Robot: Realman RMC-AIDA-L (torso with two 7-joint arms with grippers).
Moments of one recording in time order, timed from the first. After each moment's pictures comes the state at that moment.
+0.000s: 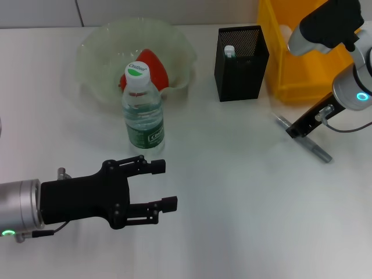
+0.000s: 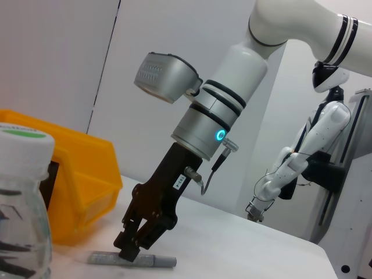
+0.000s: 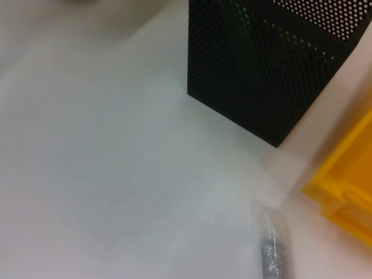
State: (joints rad) left arm -0.40 -1.95 1.51 0.34 1.19 1.59 -1.04; right arm 0.72 2.08 -1.34 -1.02 -2.74 -1.30 2.57
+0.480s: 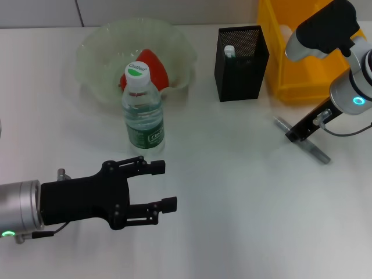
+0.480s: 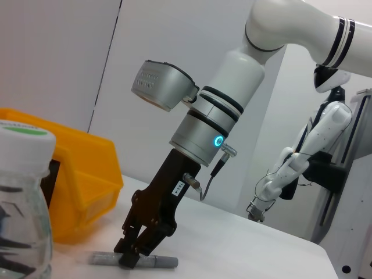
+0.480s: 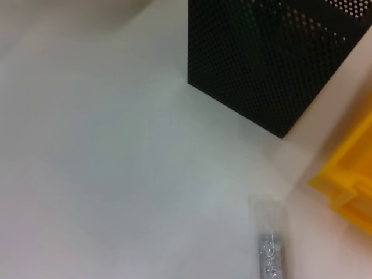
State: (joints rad) left arm -0.39 -1.95 1.51 0.34 1.19 1.58 -1.04; right arm 0.73 2.08 -1.34 -0.96 -2.74 -1.27 2.57
